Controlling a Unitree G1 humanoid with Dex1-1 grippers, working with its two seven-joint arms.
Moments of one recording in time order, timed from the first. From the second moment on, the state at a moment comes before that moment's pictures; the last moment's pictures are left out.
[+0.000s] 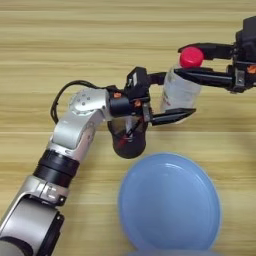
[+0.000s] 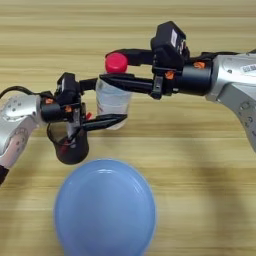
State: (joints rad) left arm -0.51 0.22 -0.24 0.14 -0.39 0.05 -1.10; right arm -0.57 -0.72 0.00 -0.47 0.71 0.67 0.94
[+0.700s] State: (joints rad) left arm -0.51 0.18 -0.21 0.16 -0.37 0.04 -1.06; right arm -0.57 -0.71 -0.01 -0.47 0.71 0.66 0.92
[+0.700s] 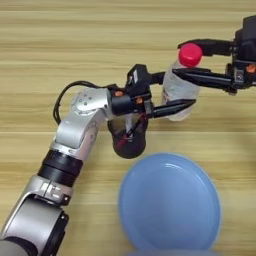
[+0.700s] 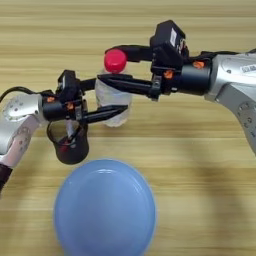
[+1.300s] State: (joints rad) left arm -0.64 0.09 0.00 0.32 -0.40 0.04 -0.82; right arm -0.48 -0.69 -0.03 -0.51 0.74 0.62 0.92
